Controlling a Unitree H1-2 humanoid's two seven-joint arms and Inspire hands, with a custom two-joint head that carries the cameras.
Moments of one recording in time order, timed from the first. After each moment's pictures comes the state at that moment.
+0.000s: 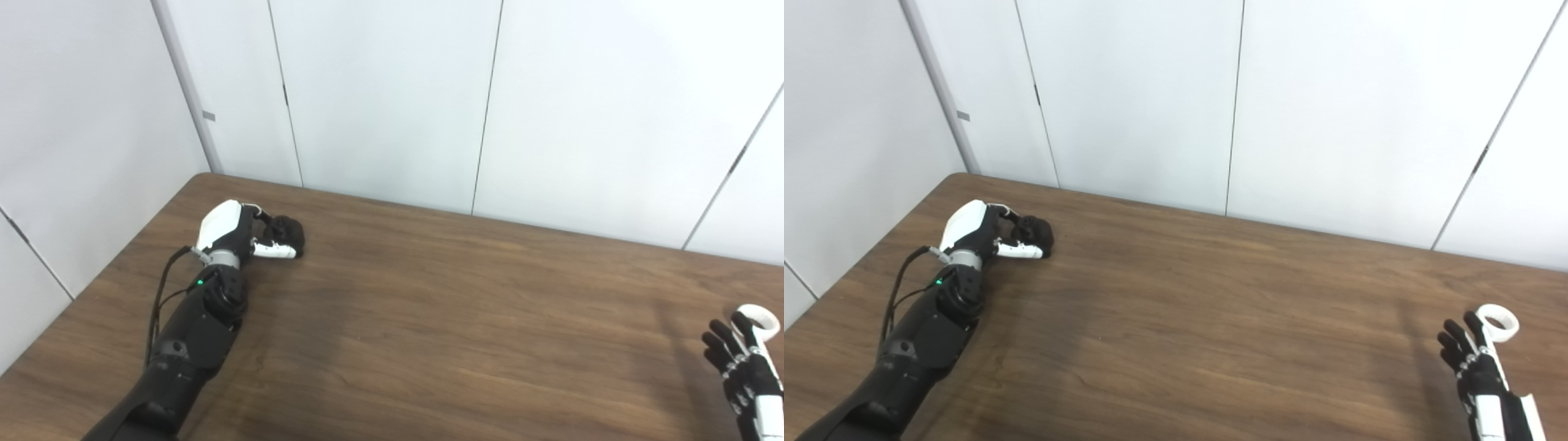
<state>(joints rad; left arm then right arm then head) -0.47 0.50 -0.02 0.53 0.46 0.27 0.18 0.03 -0.20 -0.12 0.01 0.10 -0.23 0.13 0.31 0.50</state>
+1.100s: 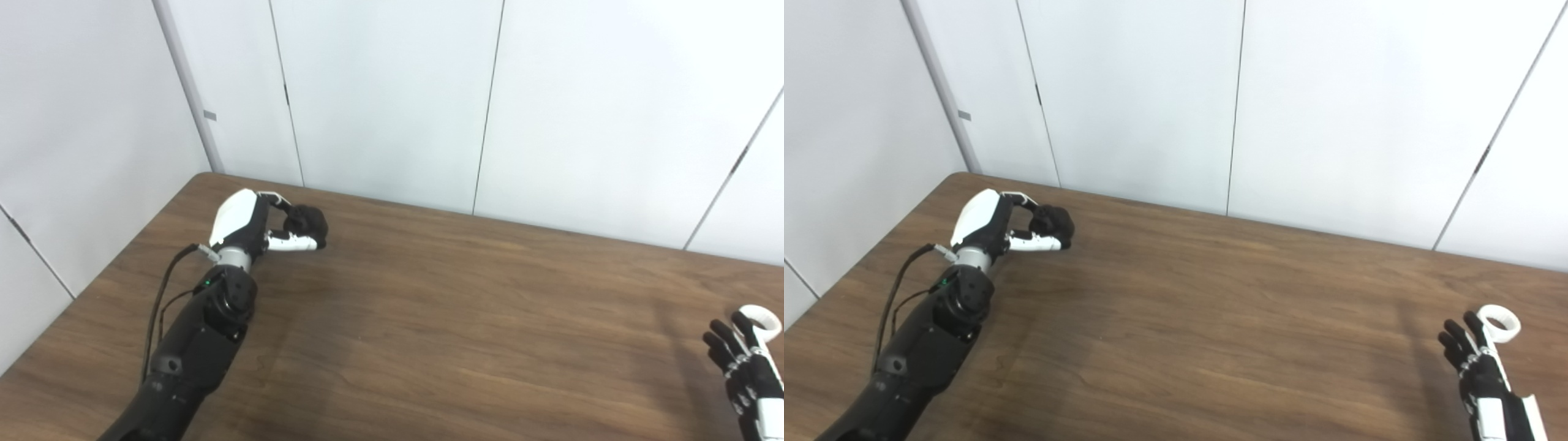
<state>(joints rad) -0.37 0.50 -0.05 0.24 0.49 0.31 0.11 0.03 -0.20 -0.12 0.01 0.10 -0.24 0.14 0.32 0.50</state>
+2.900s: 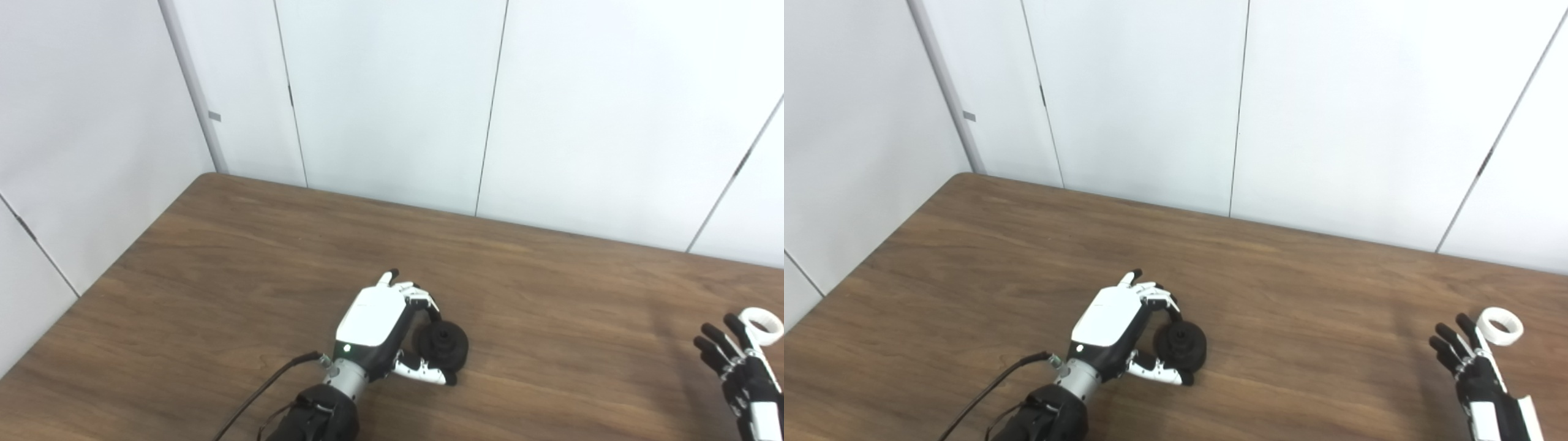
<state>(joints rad) -0.08 0.24 -0.34 -0.11 0.89 0.14 0.08 0.03 -0.20 -0.11 0.01 0.07 -0.24 0.14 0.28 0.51</state>
